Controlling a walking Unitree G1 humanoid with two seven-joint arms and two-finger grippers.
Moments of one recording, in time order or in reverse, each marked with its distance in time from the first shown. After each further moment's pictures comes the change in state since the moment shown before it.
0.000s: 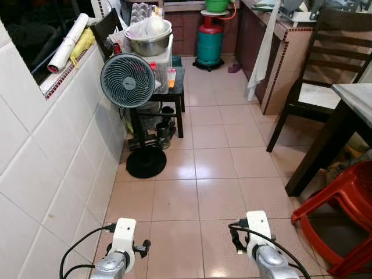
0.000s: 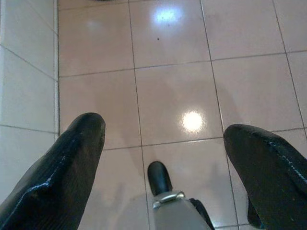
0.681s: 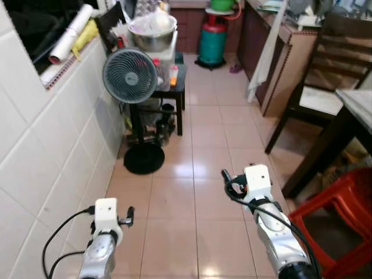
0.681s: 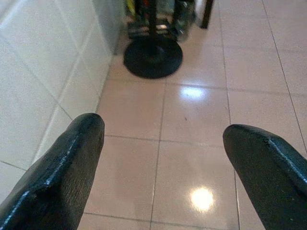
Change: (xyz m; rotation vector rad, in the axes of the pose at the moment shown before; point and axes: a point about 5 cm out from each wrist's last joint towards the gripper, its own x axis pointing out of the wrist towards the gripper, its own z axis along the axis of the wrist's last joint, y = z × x) left arm -0.006 0.026 0.047 -0.089 -0.328 0.168; right arm -0.019 0.008 0.116 -0.112 -0.578 0.083
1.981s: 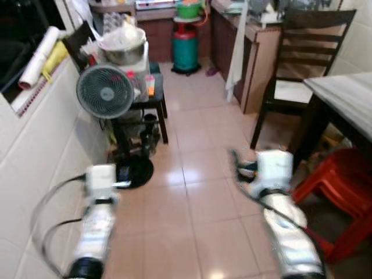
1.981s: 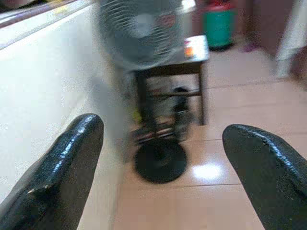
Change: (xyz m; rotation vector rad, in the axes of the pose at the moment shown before) left arm 0.006 0.011 0.081 0.046 -0.354 0.131; right arm -0.016 0.007 0.070 0.036 -0.272 -0.019
